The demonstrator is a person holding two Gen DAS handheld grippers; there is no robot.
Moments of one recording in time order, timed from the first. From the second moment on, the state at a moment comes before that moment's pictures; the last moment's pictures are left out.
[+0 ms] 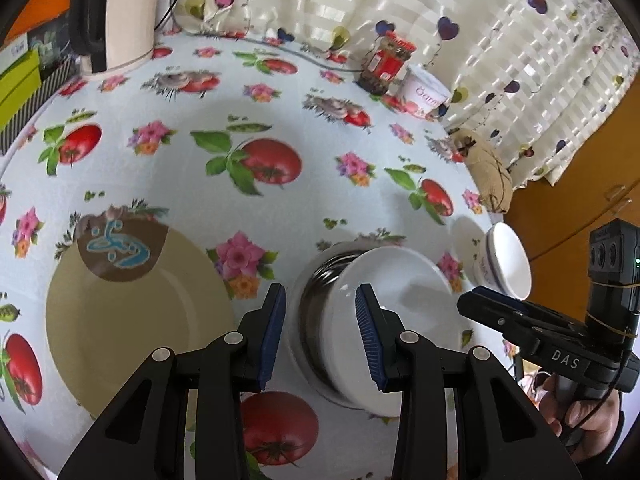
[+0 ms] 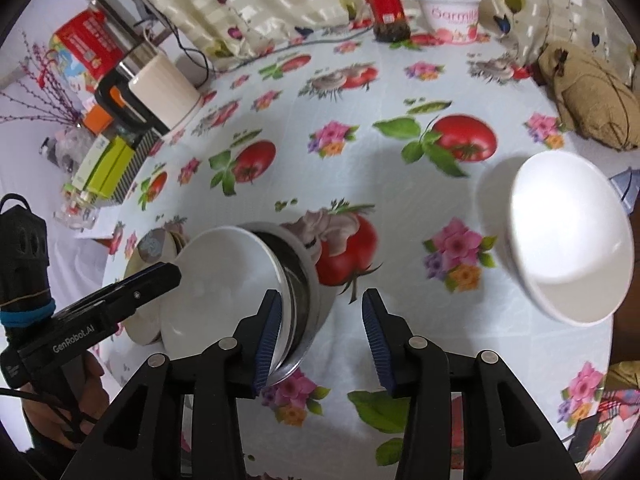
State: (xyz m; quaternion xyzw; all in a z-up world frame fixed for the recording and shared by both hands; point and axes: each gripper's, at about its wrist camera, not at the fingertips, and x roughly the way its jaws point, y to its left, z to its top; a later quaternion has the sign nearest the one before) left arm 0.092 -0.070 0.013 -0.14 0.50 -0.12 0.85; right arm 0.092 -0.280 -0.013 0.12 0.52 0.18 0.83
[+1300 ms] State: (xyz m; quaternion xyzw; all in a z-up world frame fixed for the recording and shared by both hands) left arm 0.134 -0.240 0.043 -0.06 0.48 -0.24 0.84; right arm 0.078 -0.410 0.003 0.15 0.46 0.06 0.87
